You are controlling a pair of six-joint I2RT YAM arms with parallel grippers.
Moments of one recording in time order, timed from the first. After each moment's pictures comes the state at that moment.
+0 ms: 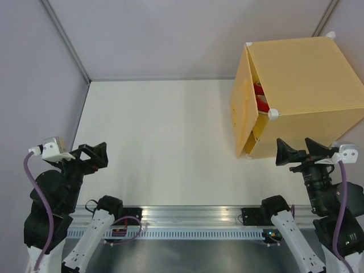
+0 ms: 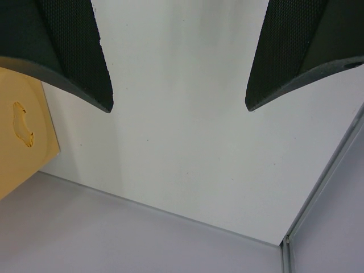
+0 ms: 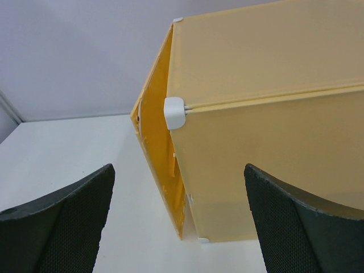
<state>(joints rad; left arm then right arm) -0.30 0.34 1.14 -0.90 -0.33 -0.35 0.28 0.25 1.05 -0.67 0.21 0.16</state>
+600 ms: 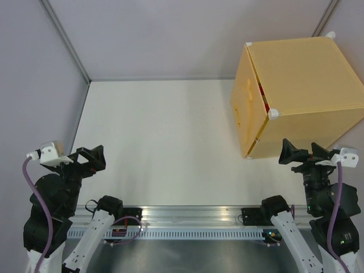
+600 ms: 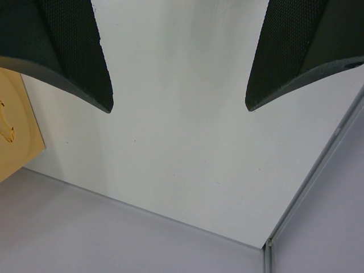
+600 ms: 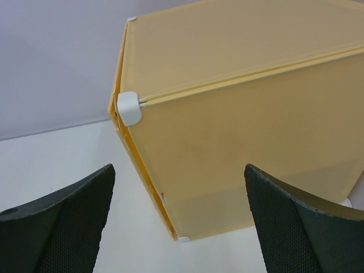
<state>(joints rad) -0.30 0.31 1.12 -0.94 -0.38 -0.35 0.28 0.22 0.98 -0.66 0.34 0.16</state>
